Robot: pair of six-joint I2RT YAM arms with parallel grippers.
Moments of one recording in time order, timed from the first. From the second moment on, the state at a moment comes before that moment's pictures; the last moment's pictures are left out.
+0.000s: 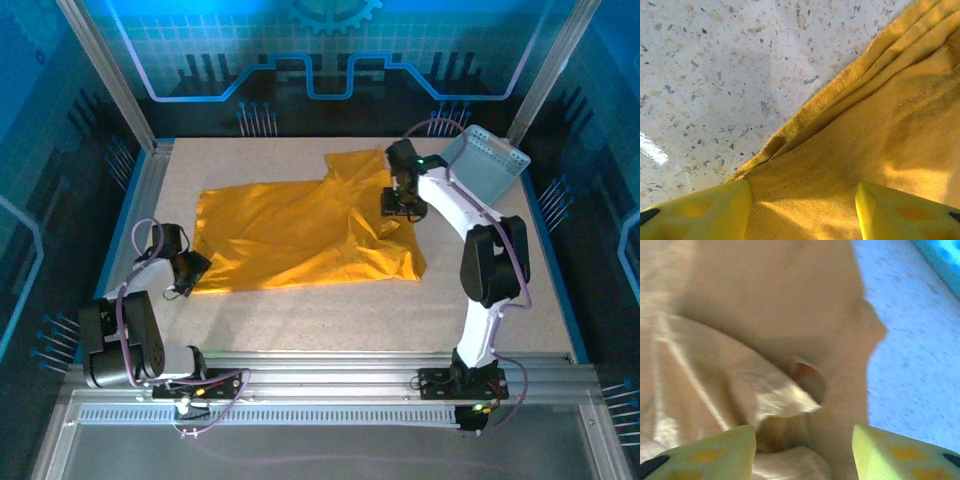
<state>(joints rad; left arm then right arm) 0.27 1.35 0.60 -0.43 0.07 -0.79 0.29 1.90 1.59 -0.96 0.09 0.32</state>
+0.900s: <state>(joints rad) 0.27 1.35 0.60 -0.43 0.06 -0.79 0.24 2.06 1.71 -0.87 0.08 0.30</state>
